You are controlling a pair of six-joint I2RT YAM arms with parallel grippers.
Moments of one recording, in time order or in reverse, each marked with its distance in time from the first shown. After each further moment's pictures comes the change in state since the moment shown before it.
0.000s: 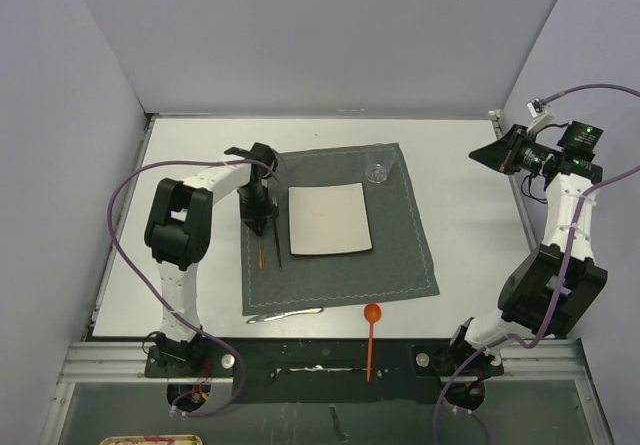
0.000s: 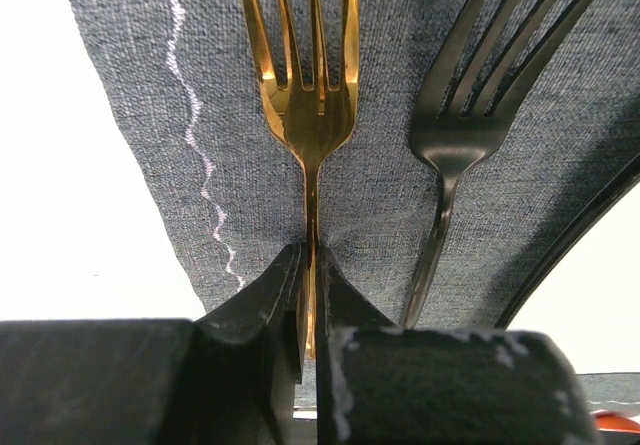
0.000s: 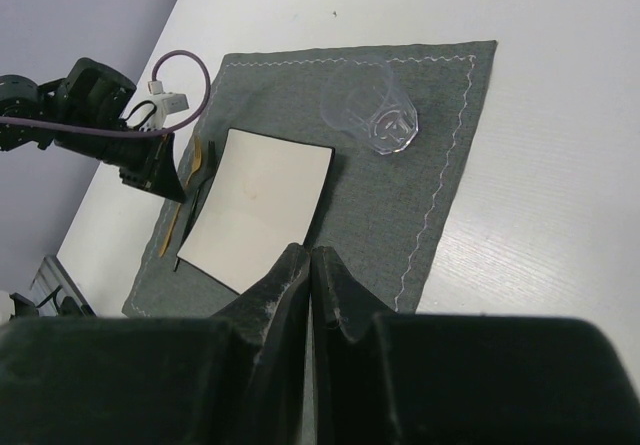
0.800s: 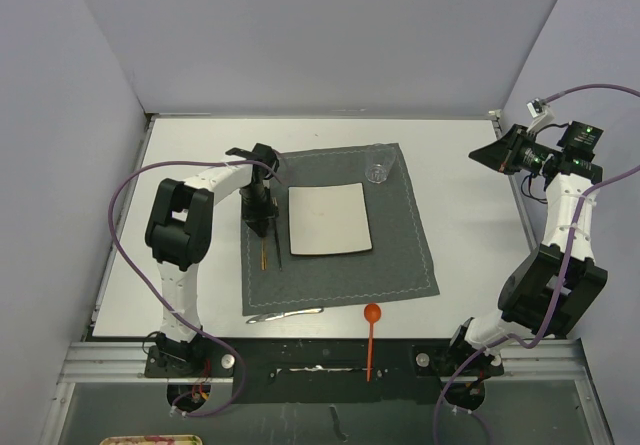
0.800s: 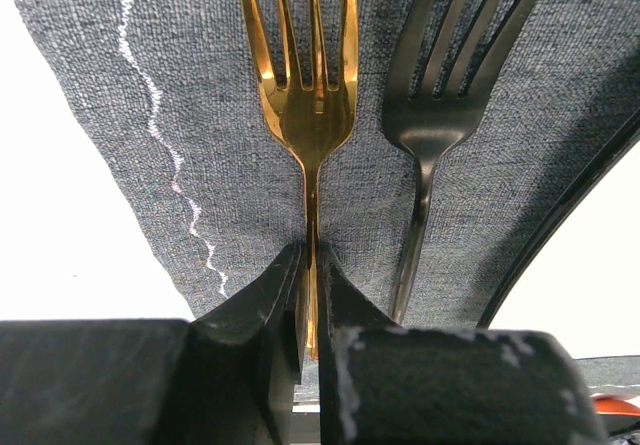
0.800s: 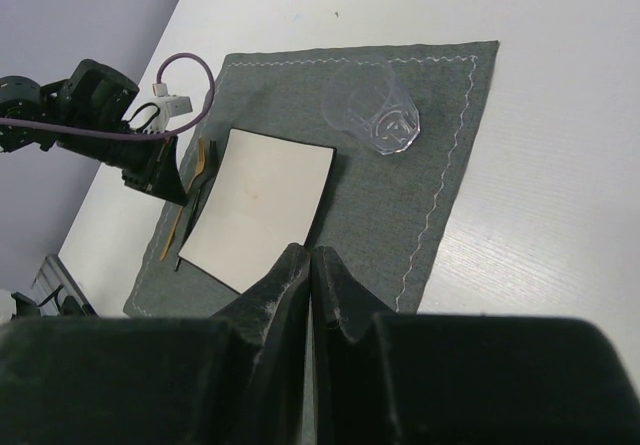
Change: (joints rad) left arm -0.010 0.000 -0.008 0.002 0.032 0.013; right arm 0.000 0.000 0.000 0.000 -0.003 0.000
